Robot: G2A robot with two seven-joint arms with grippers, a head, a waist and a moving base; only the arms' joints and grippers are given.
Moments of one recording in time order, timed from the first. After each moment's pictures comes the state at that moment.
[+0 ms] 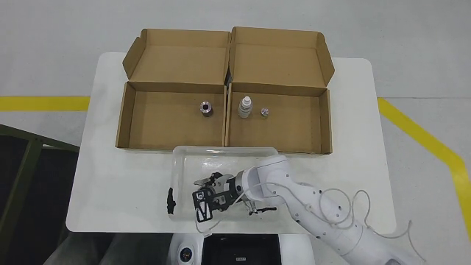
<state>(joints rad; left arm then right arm) -0.29 -0.19 -0.48 -1.38 1.96 -0.31 0.15 -1.00 -1.31 0.66 -1.65 -1.45 -0.94 0.51</state>
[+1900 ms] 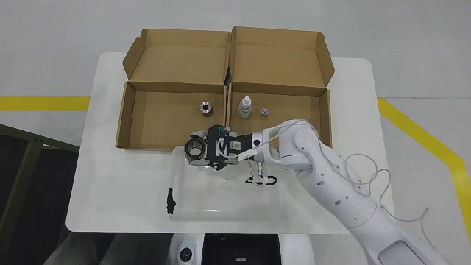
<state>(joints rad) -0.29 -0.19 -0.48 -1.38 1.96 -0.31 0.15 -0.88 -1.30 0.82 -1.60 -1.01 -0.84 0.37</state>
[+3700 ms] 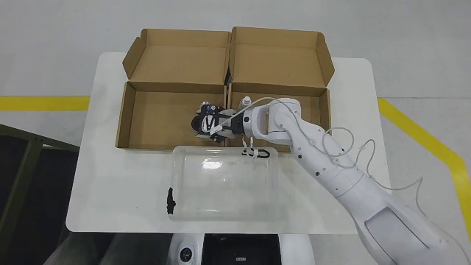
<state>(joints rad) -0.29 -0.19 -0.48 -1.38 1.96 -0.31 0.15 -0.65 -1.38 0.69 -1.26 -1.23 -0.78 0.28</state>
